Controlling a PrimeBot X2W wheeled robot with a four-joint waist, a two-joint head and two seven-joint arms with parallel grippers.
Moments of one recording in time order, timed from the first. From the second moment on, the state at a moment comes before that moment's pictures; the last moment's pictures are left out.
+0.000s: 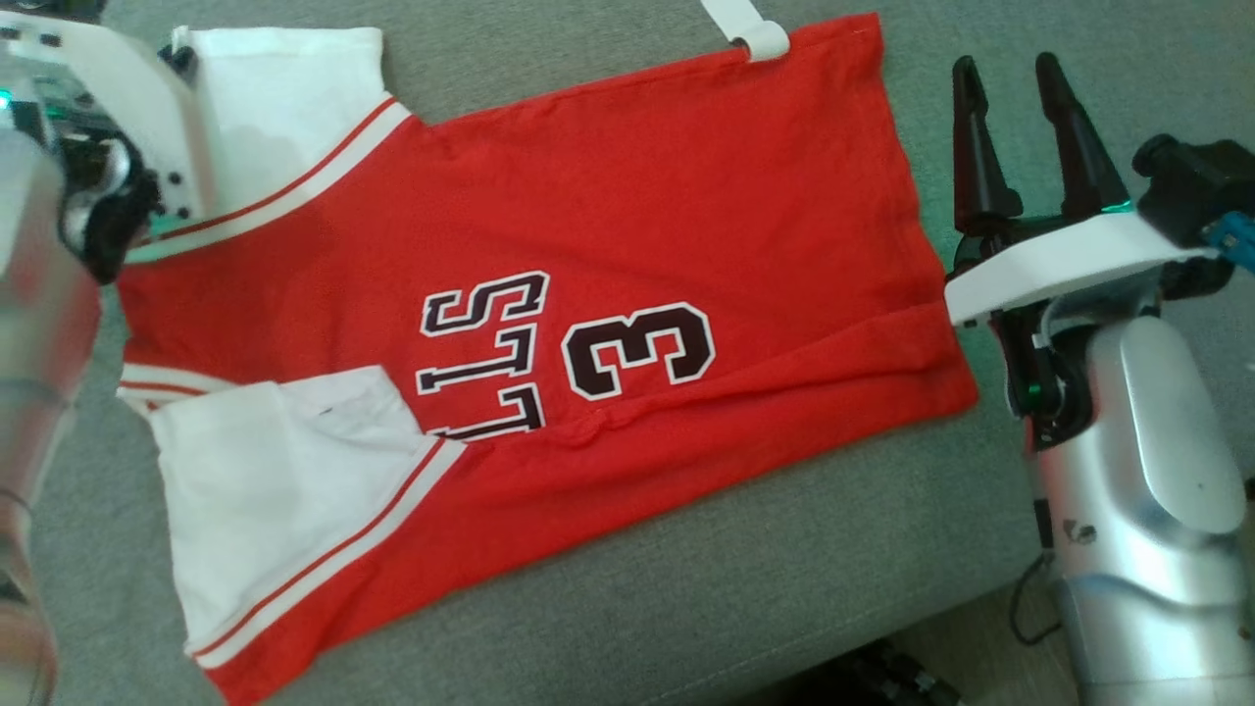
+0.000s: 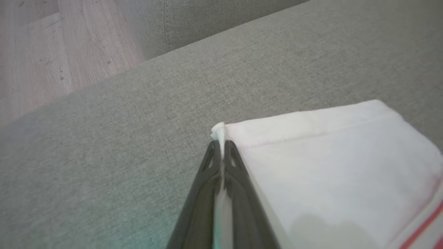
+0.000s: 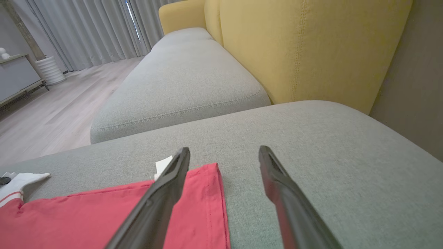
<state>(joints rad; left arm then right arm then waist) -1.15 0.44 -0.75 0.95 -0.74 -0.13 0.43 -0.53 -0.05 0.05 0.30 0.27 0.12 -0.03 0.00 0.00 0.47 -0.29</state>
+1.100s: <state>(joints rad) -1.04 0.34 -0.91 0.57 -0.78 -0.13 0.06 -0.74 -0.27 -0.08 0.77 0.11 0.12 0.30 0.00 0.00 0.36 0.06</state>
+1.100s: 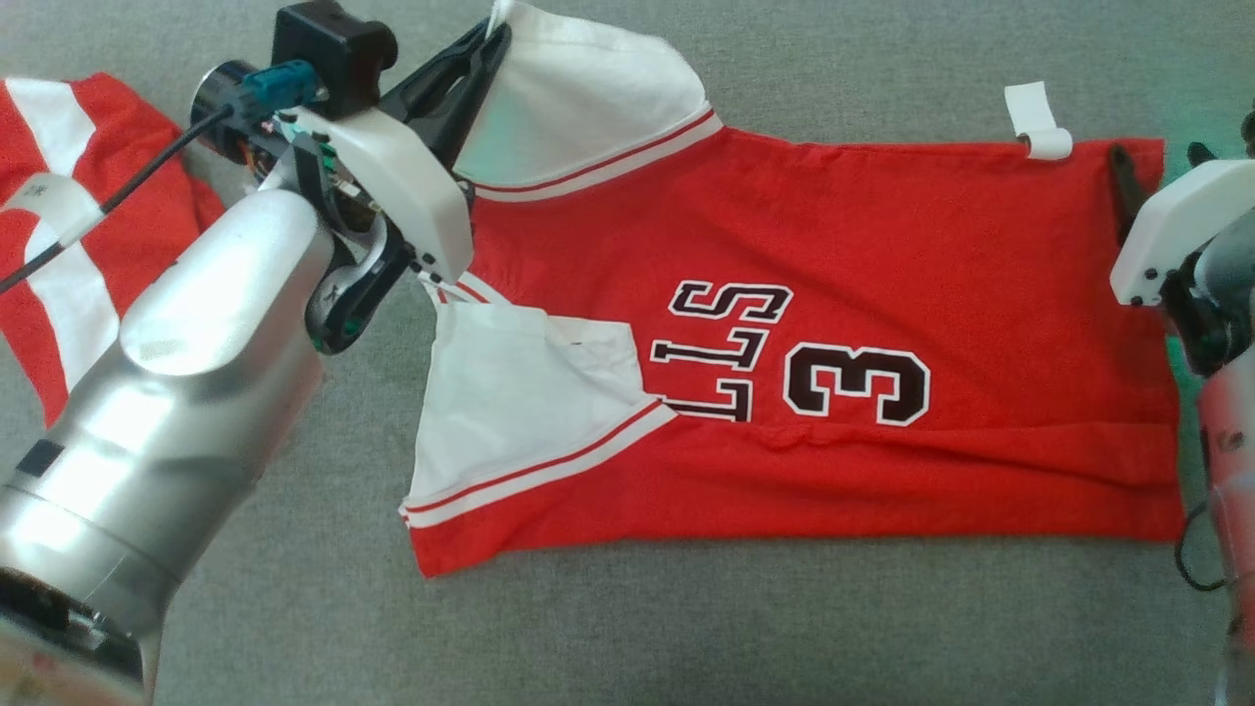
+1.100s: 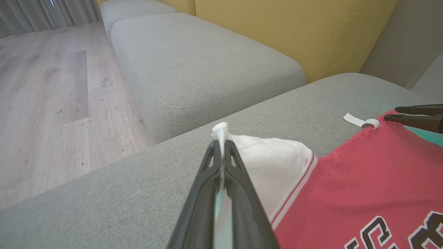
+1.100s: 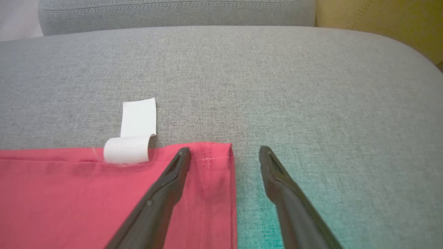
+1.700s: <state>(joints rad) -1.03 0.37 -0.91 0.51 -0.79 -0.09 0.09 -0.85 -0.28 0.04 0.92 0.17 0.12 0.28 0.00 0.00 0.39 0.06</state>
